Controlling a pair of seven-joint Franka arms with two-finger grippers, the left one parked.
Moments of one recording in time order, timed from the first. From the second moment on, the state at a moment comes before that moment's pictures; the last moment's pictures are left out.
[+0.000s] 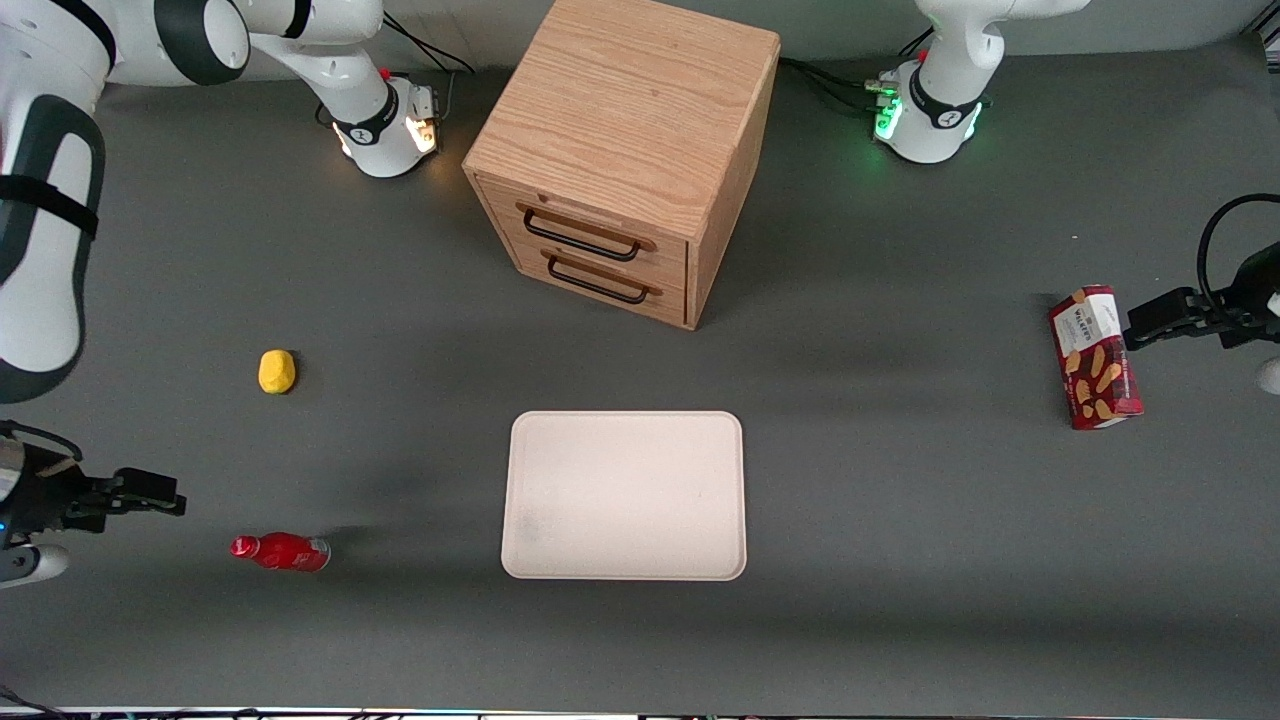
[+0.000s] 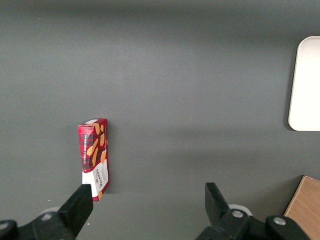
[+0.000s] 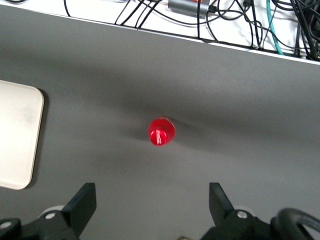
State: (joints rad) arm -0.05 0.70 -0.04 -0.92 0.07 1.70 -0.25
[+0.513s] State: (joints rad) arm -0.03 0.80 -0.03 -0.94 0.07 1.79 -0.25
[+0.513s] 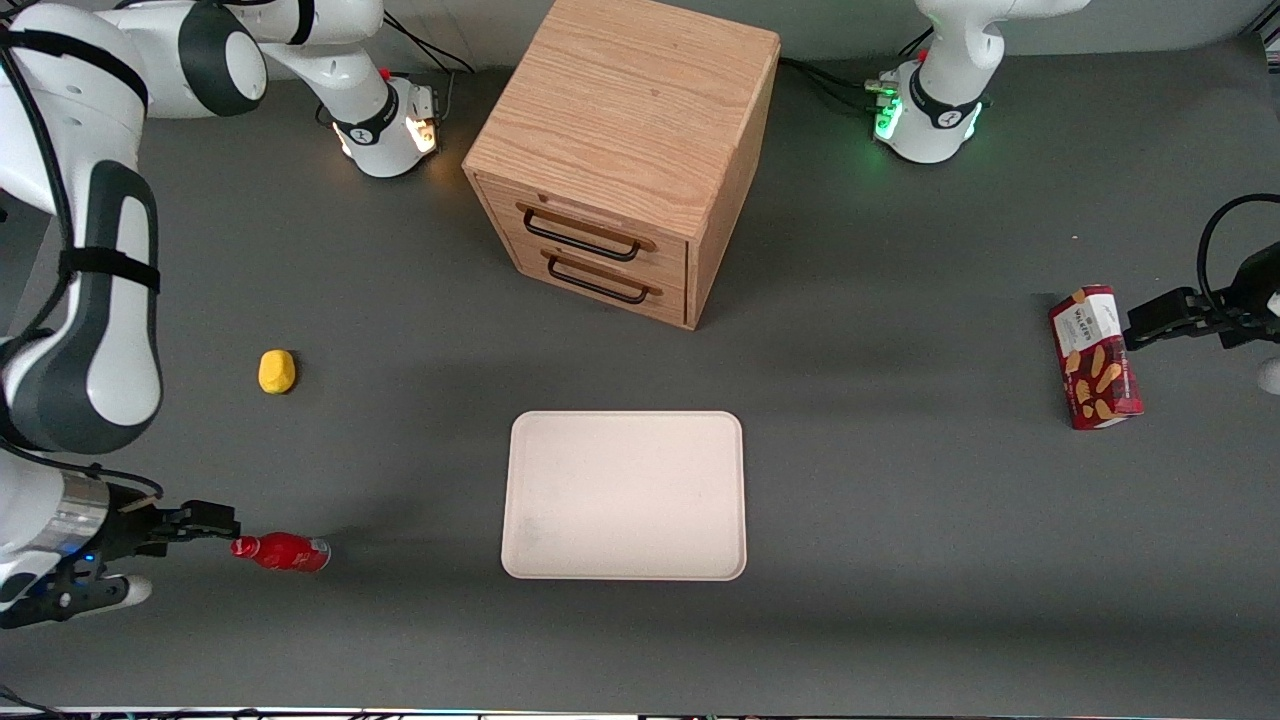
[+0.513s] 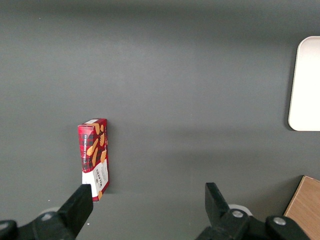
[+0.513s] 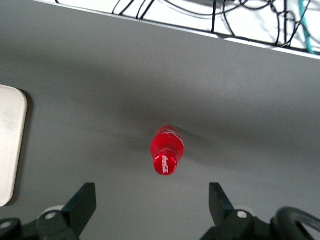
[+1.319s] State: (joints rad) arm -0.03 0.85 -0.04 -1.02 0.04 1.89 -0.25
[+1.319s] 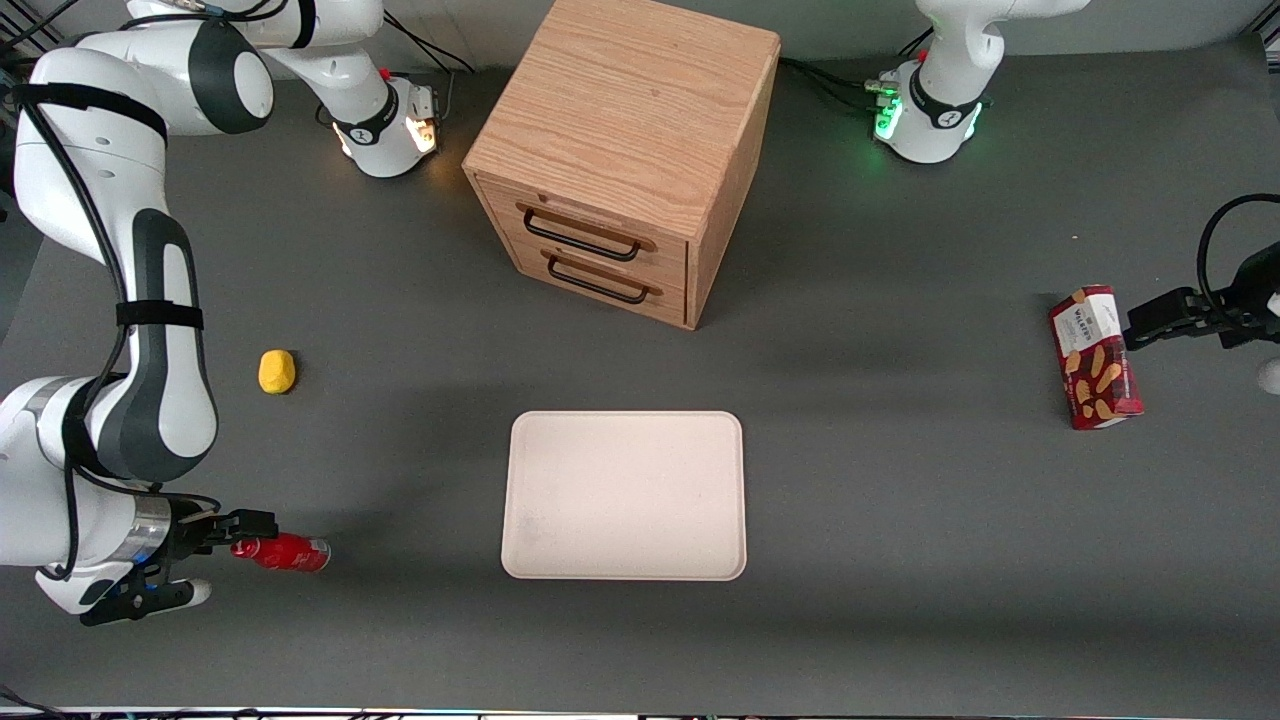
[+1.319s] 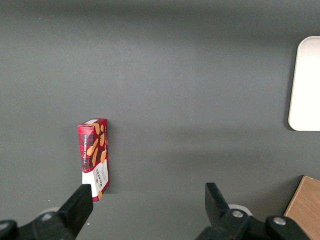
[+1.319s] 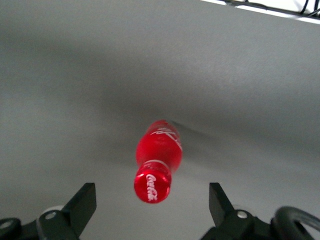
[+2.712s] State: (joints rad) arm -0.01 0.87 -0.04 -1.02 0.02 1.92 -0.25
